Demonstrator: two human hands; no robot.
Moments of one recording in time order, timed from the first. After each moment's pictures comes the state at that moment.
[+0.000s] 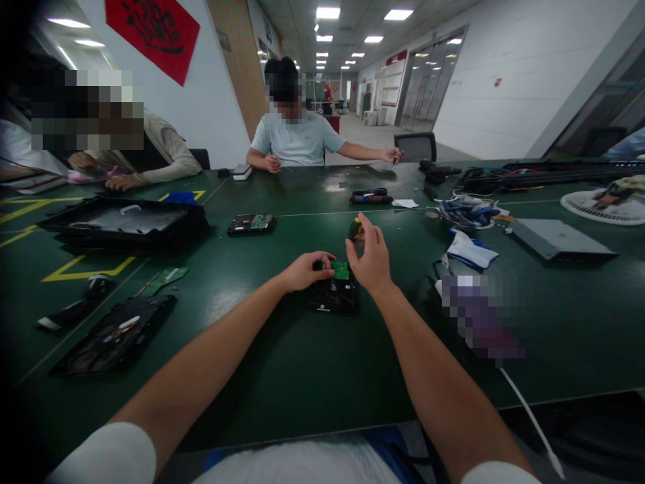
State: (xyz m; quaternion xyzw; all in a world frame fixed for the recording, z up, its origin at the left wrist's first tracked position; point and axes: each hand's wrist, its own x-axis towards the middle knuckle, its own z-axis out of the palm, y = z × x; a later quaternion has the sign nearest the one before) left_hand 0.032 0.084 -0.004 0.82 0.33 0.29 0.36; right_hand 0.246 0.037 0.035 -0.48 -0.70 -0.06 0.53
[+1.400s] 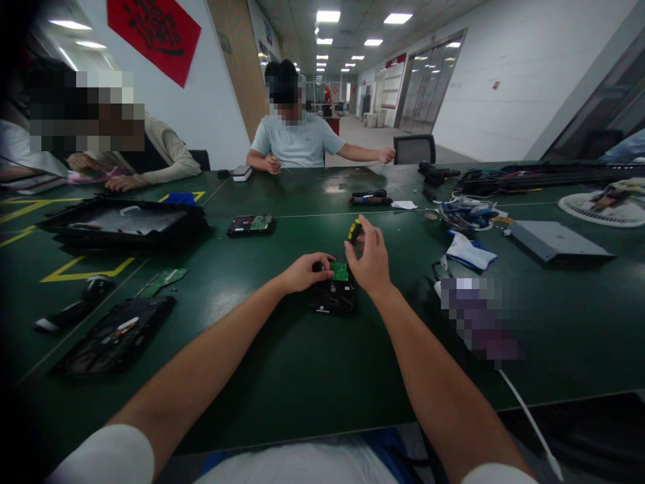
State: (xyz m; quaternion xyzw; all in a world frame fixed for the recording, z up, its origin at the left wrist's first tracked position) left_hand 0.032 0.081 0.000 0.82 0.34 0.28 0.37; right_hand 0.245 0.036 0.036 -0.49 -0.69 -0.06 0.53
